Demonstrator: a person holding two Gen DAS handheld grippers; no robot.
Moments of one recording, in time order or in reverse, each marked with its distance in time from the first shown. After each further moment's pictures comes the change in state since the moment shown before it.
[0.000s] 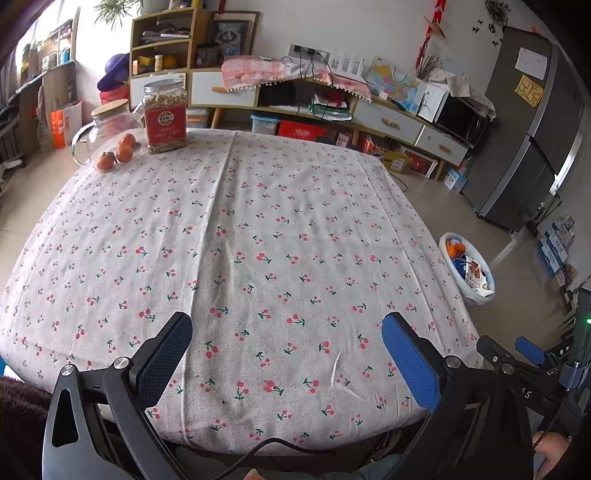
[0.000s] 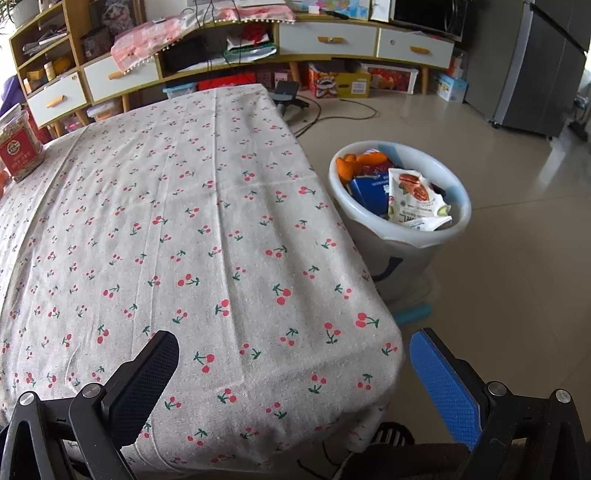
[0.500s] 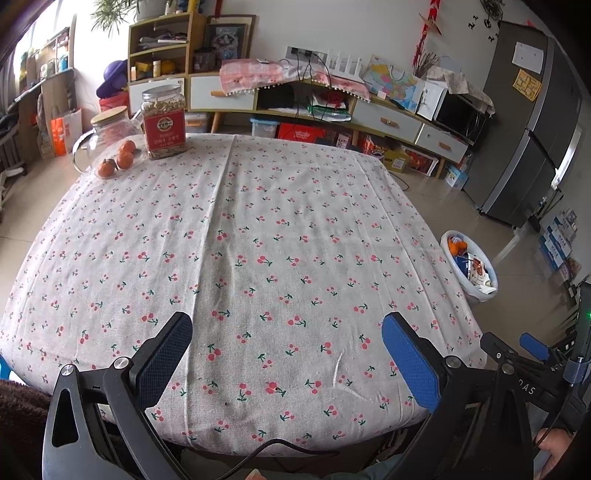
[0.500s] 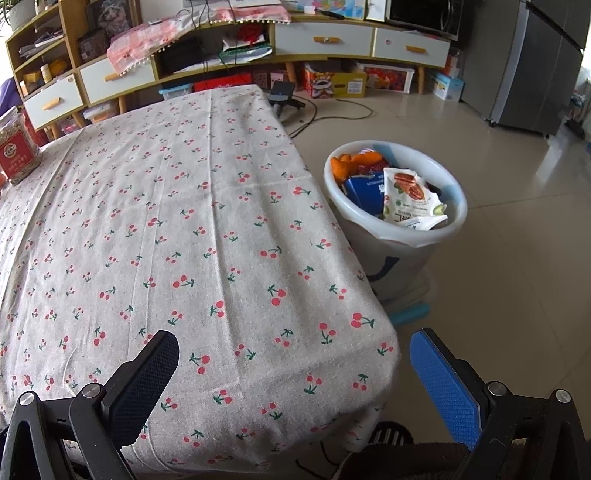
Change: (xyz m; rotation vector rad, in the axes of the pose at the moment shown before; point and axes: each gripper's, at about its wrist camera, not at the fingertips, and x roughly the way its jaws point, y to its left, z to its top) left arm -0.001 -0.003 -0.001 0.023 -0.009 0.015; right arm -0.001 -0.002 0.000 0.005 -0.003 -0.006
